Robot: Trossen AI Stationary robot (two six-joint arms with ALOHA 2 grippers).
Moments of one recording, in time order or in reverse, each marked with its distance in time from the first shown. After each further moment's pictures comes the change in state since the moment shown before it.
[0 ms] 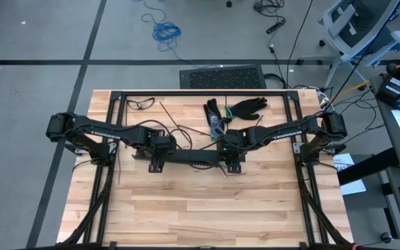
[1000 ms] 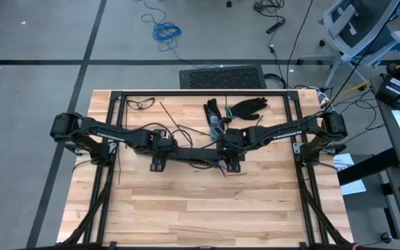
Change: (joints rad) left arm 0.003 0.071 -0.060 0.099 -0.097 0.057; right arm 0.000 0.000 -0.002 0.017 0.022 -0.003
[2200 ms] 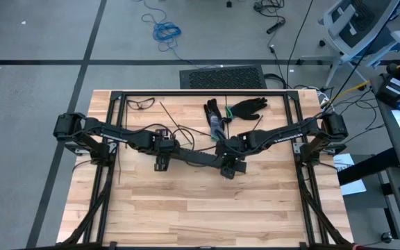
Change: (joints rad) left arm -0.001 0.051 -0.002 0.086 -0.044 -0.054; right arm 0.056 0.000 0.000 0.048 -0.107 0.431
